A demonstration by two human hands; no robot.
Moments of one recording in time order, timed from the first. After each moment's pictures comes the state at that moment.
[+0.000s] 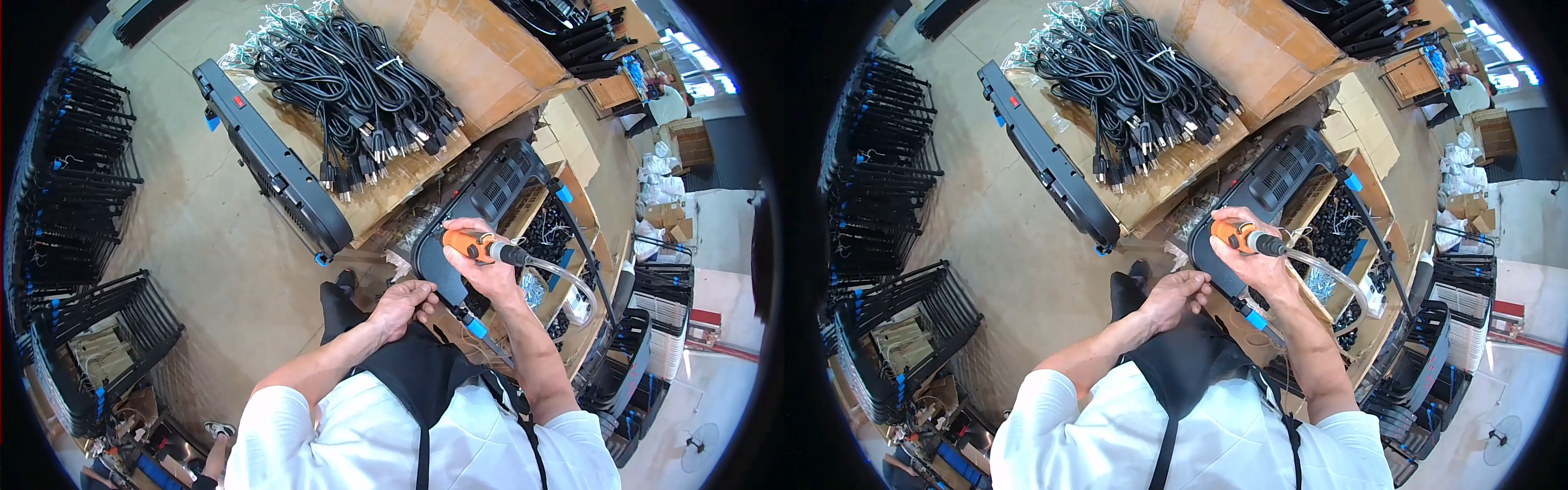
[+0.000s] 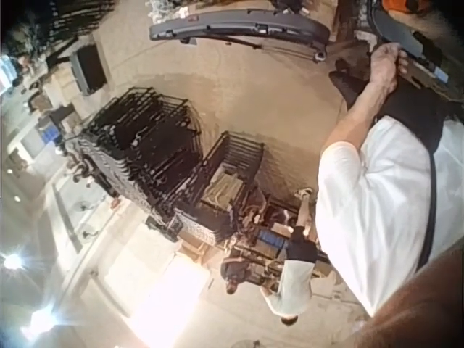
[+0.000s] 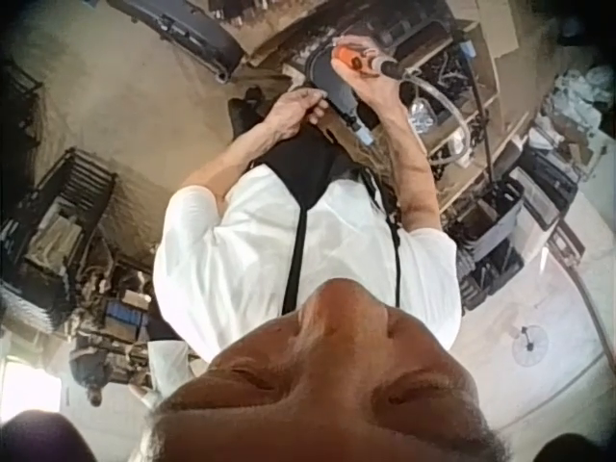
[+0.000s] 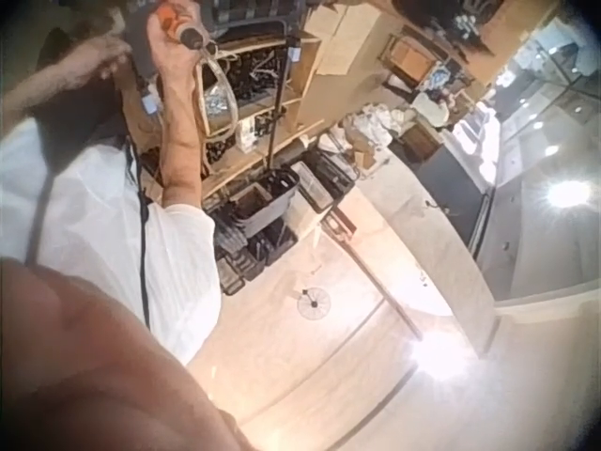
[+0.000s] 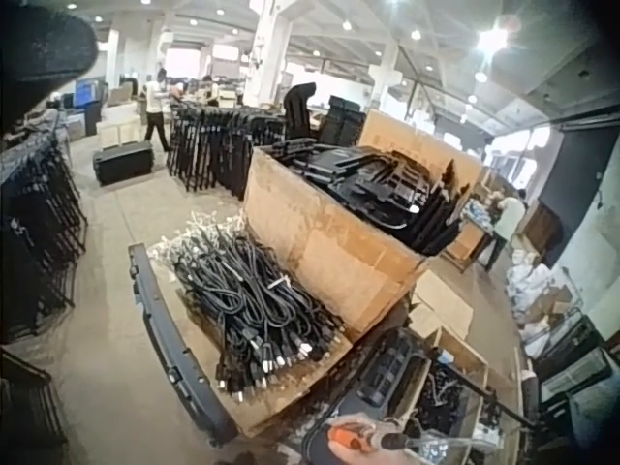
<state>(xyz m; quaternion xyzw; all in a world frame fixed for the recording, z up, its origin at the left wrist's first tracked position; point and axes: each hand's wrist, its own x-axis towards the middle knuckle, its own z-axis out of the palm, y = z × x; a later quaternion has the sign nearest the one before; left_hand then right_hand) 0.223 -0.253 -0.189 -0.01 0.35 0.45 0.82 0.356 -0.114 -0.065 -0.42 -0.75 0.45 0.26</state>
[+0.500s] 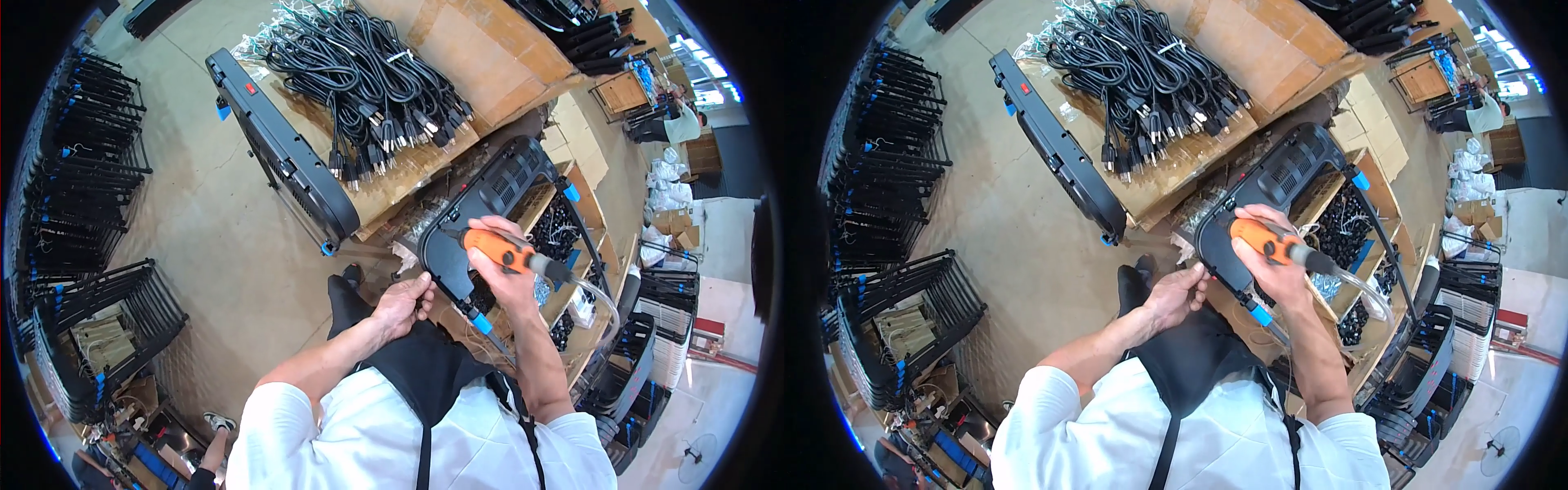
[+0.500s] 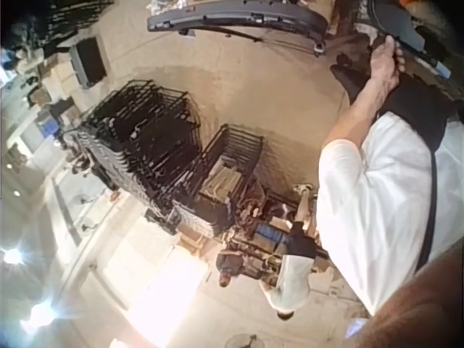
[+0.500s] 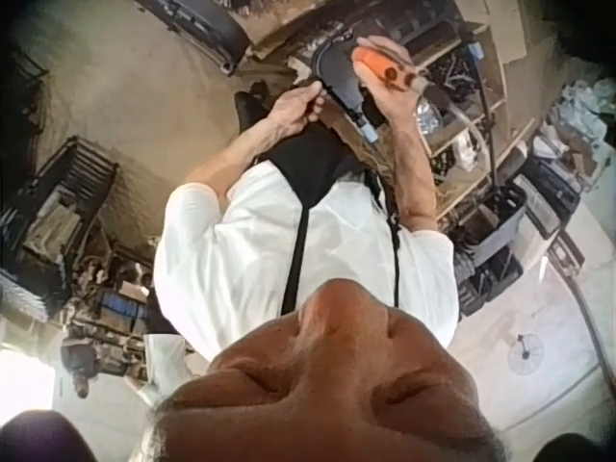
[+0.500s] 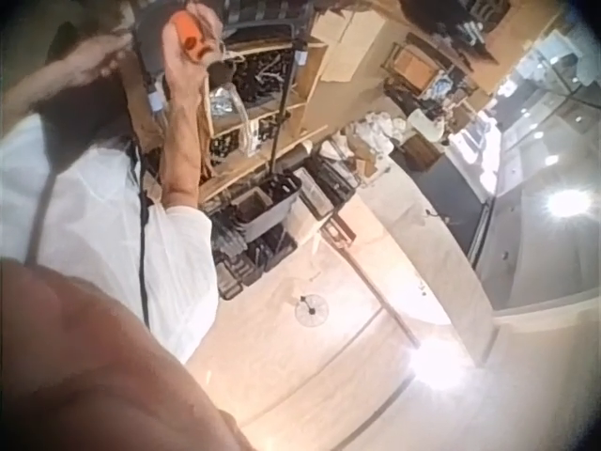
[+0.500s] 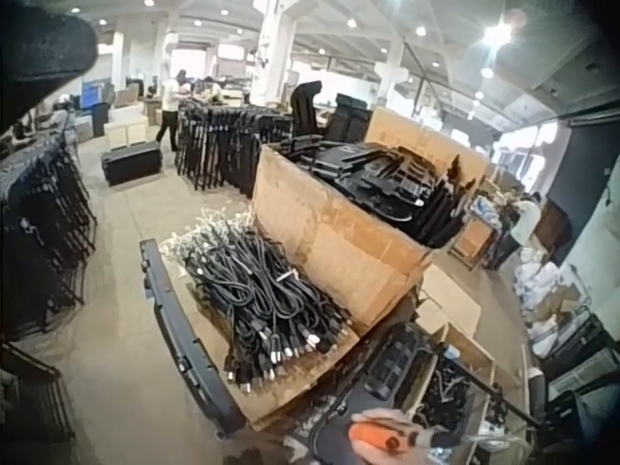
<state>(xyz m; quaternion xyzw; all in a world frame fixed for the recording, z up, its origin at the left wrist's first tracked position) 0.227 -0.264 -0.183 -0.09 0.37 0.44 0.81 0.379 -0.137 -0.055 -0.41 -0.69 0.48 0.34</state>
